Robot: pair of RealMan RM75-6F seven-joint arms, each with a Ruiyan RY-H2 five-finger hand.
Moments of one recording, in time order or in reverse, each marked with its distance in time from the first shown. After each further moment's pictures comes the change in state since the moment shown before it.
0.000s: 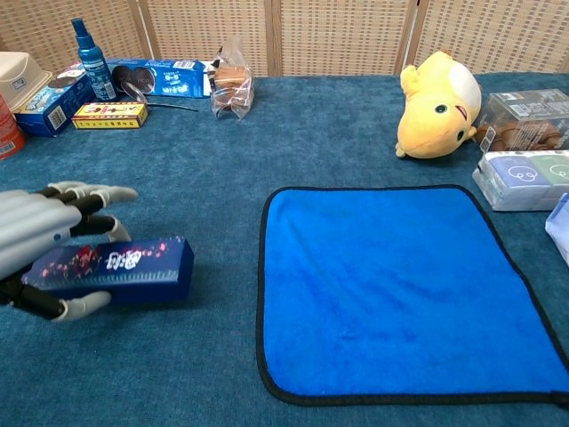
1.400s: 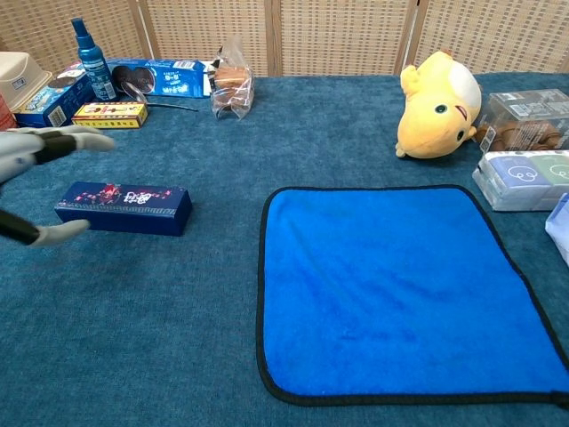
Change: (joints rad) left arm -0.060 0.102 -0.045 -0.042 -0.089 0.070 -0.173; right arm 0.073 0.026 0.020 -0.082 0.014 -0.126 -0.106
